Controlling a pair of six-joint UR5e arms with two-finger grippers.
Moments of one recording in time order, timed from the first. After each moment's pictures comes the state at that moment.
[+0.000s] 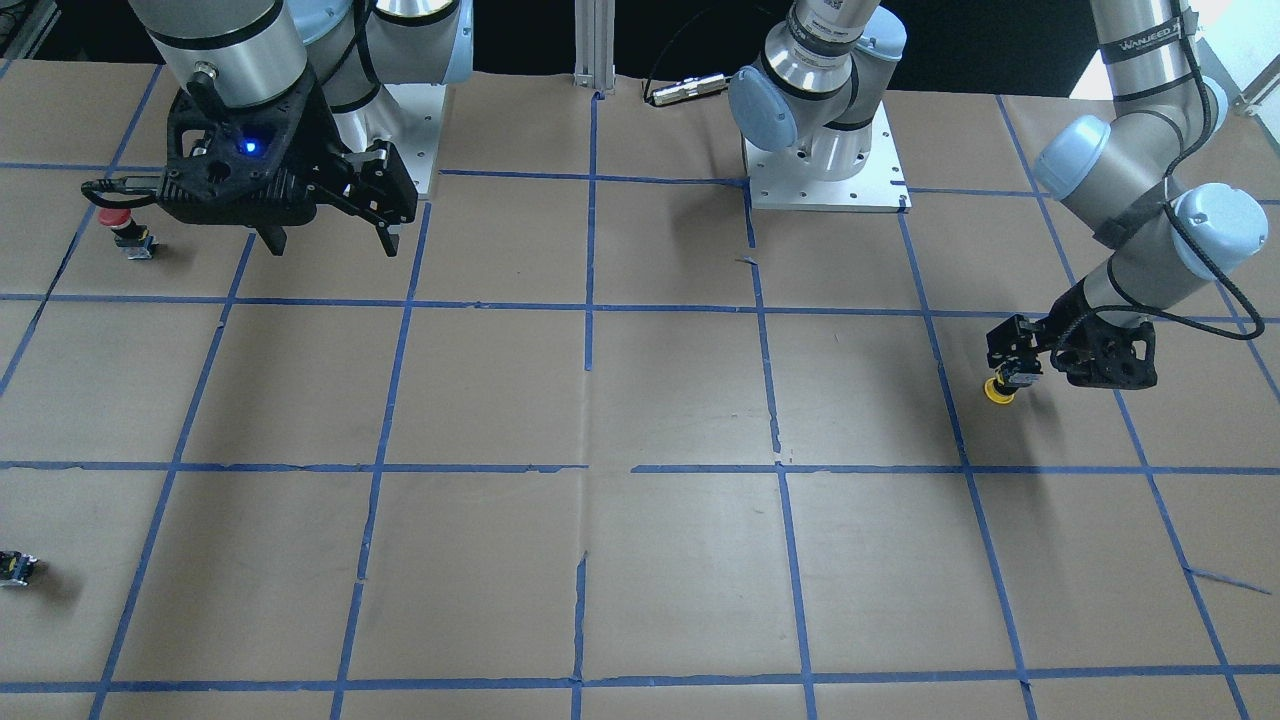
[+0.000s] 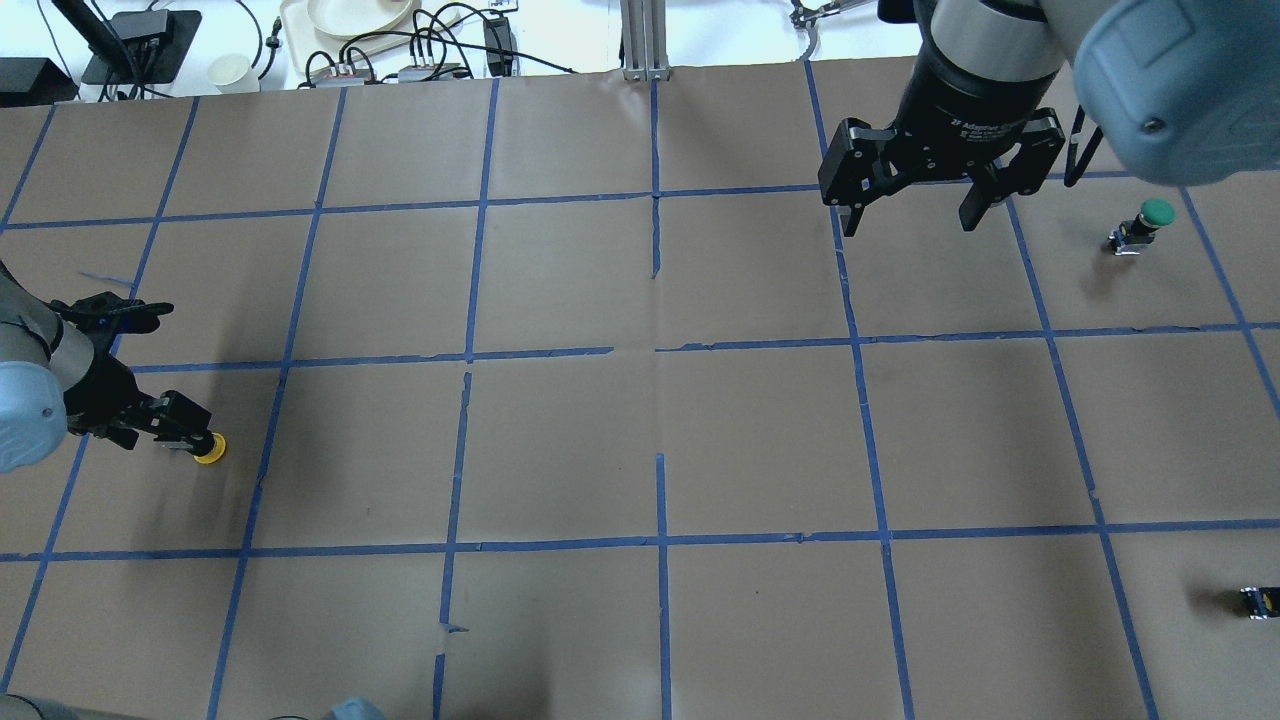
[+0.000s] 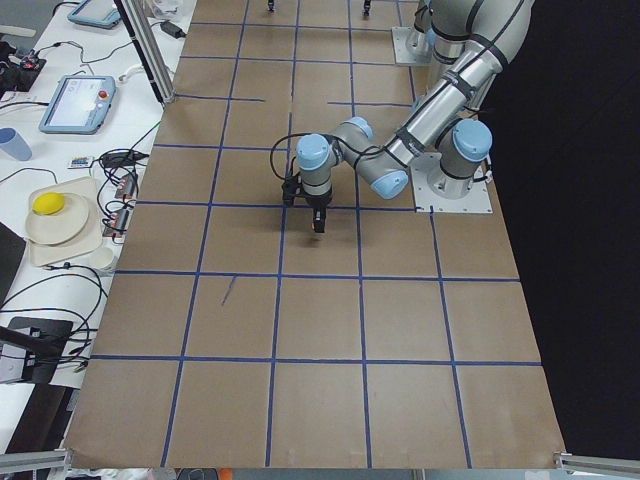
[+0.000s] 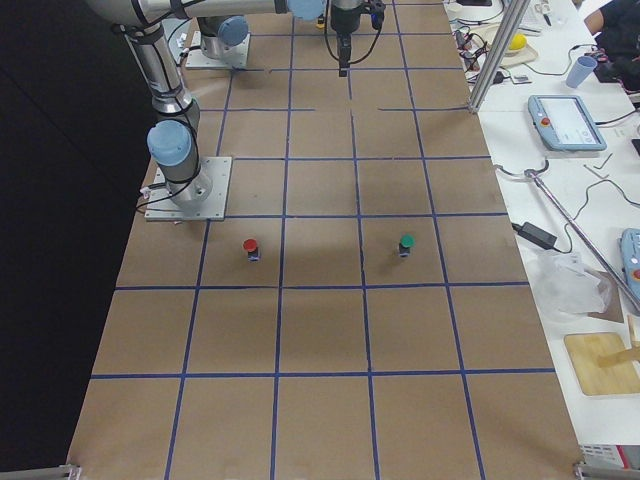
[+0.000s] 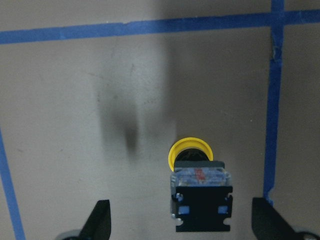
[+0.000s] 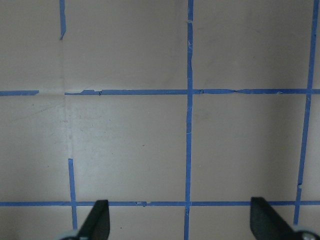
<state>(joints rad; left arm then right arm) -0.92 -1.77 -2.09 -0.94 1.63 0.70 1.64 -1.55 1.53 -1.55 -1.56 0.06</state>
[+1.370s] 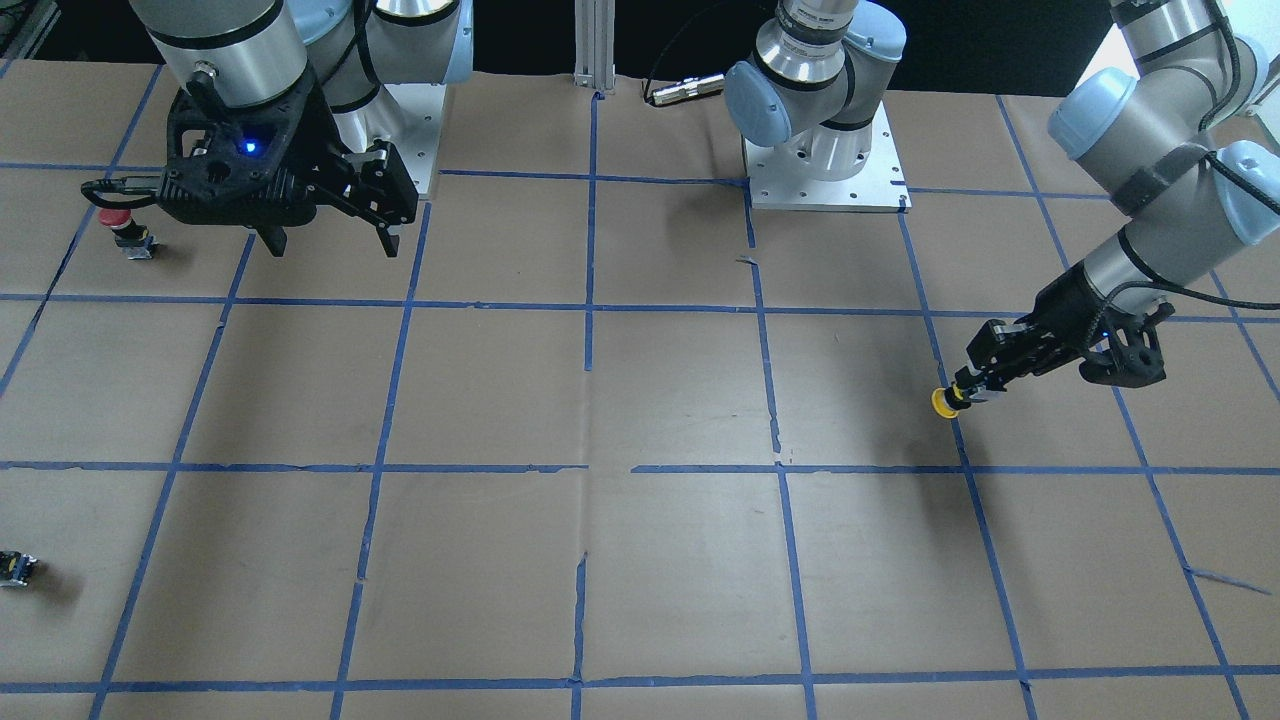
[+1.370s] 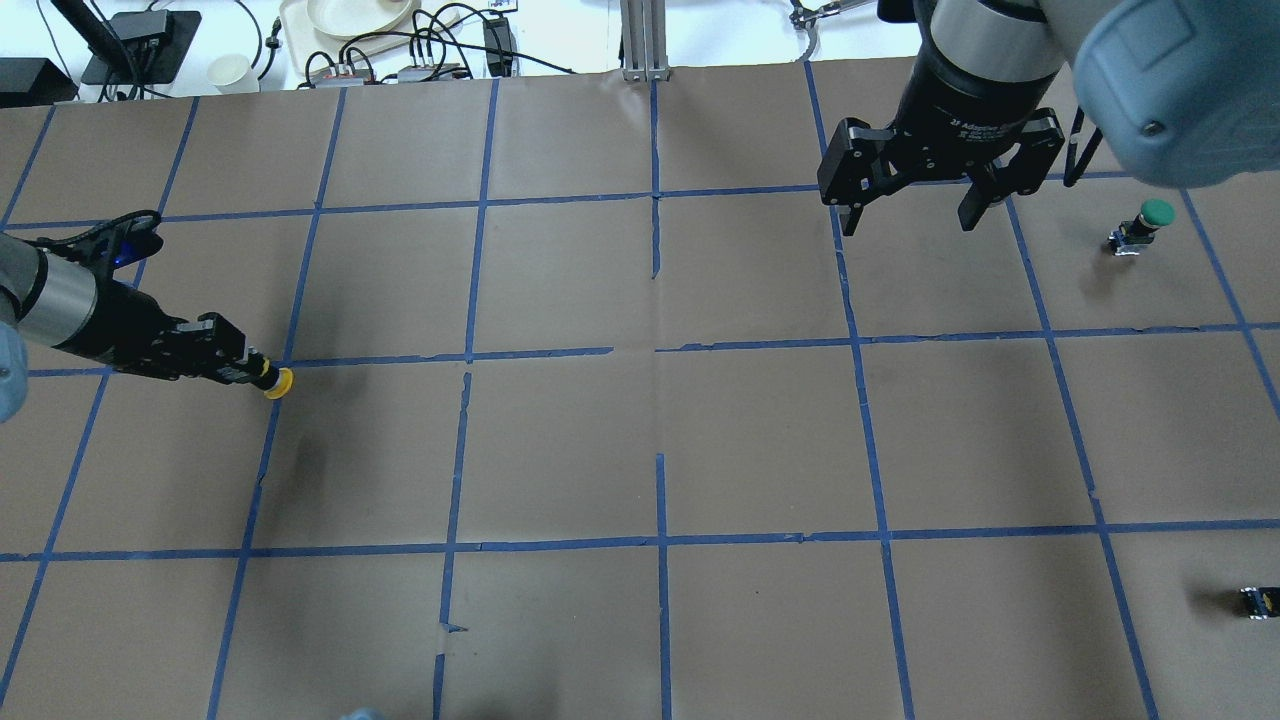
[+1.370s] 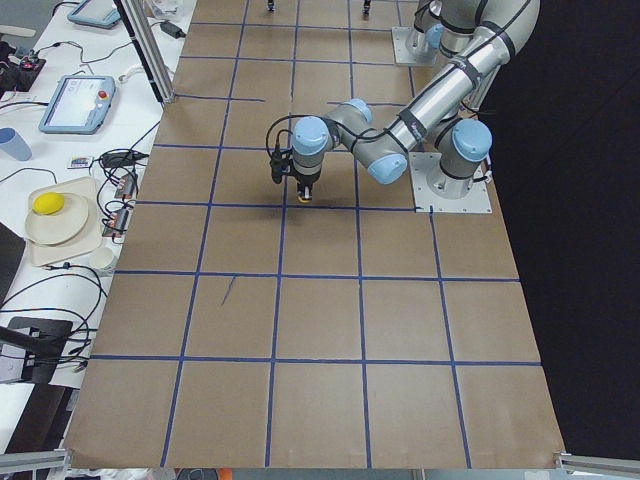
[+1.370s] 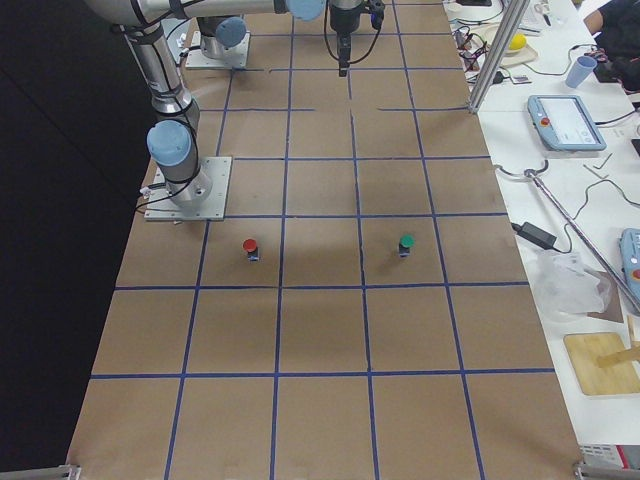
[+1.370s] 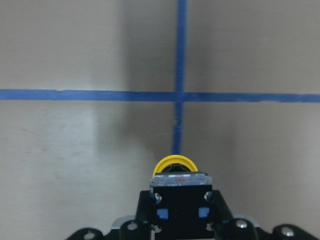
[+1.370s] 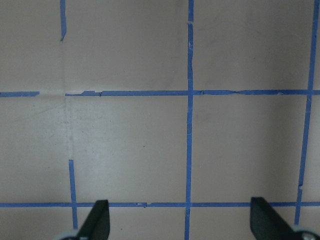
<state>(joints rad) -1.01 -1.67 -2.01 -1.17 1.18 0.43 1.64 -1.55 1.53 -1.56 -1.56 0.06</state>
